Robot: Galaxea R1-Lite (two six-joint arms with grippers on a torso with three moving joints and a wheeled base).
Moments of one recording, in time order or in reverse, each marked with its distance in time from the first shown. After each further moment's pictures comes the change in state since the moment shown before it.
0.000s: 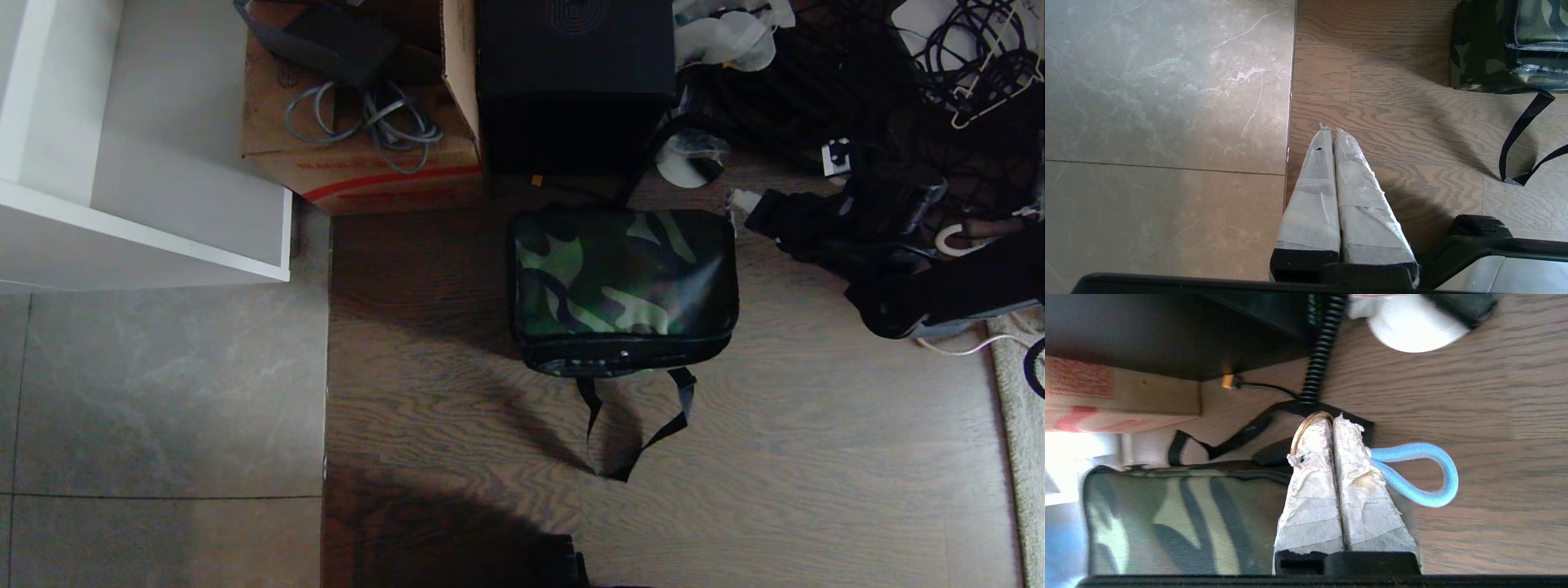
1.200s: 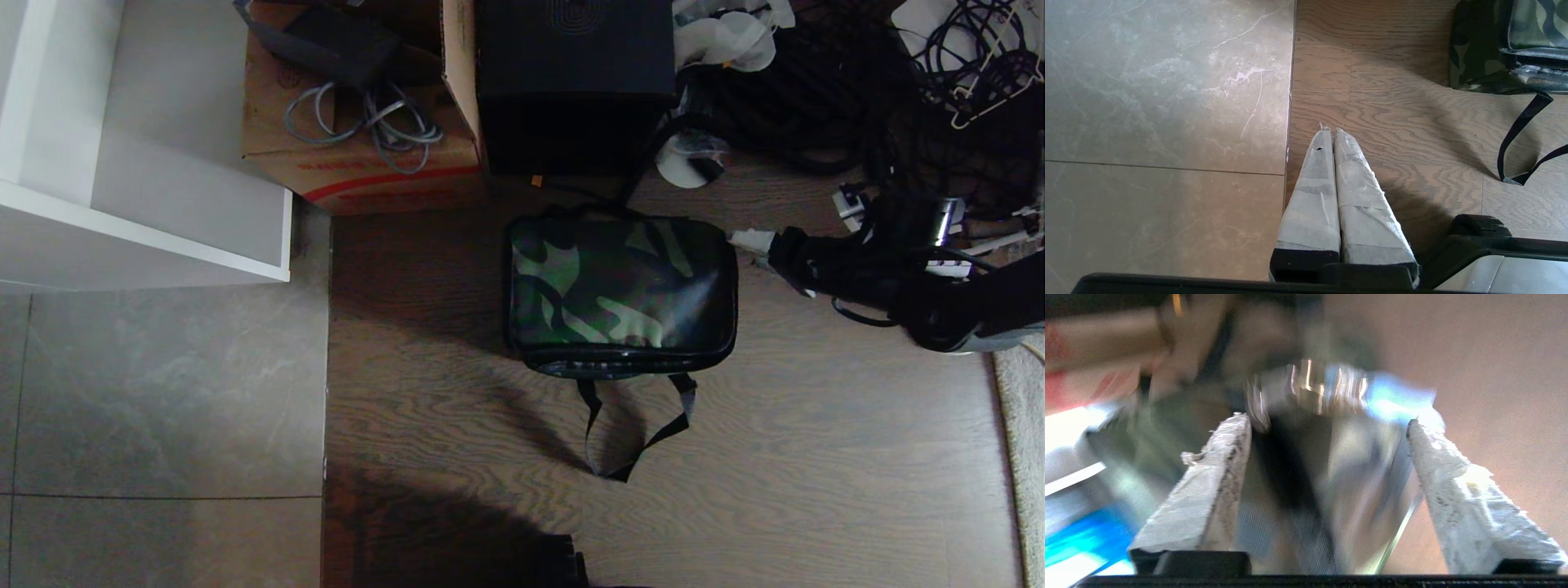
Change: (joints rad) left arm 0.000 0.000 0.000 0.000 0.000 0.000; right arm -0.063 -0.107 0.164 0.307 0.105 0.134
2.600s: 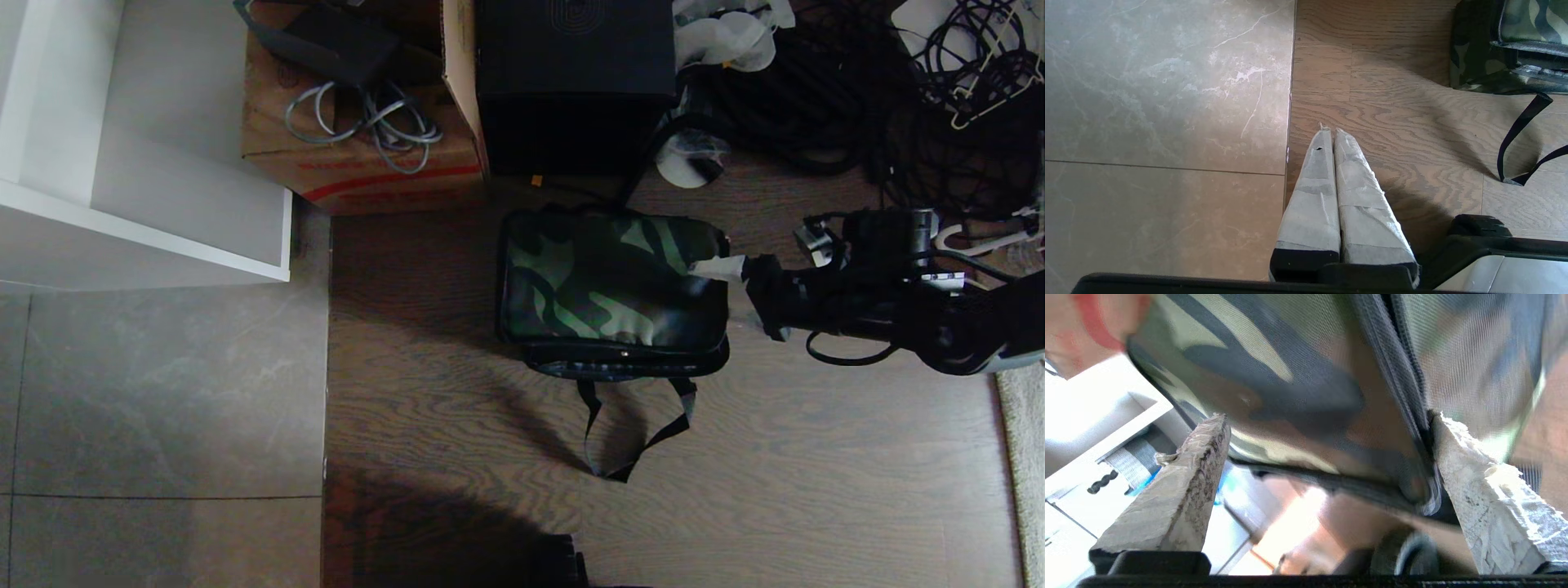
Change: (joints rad) left arm 0.000 0.000 0.000 0.000 0.000 0.000; right arm 0.129 -0.121 0.153 0.158 0.074 0.163
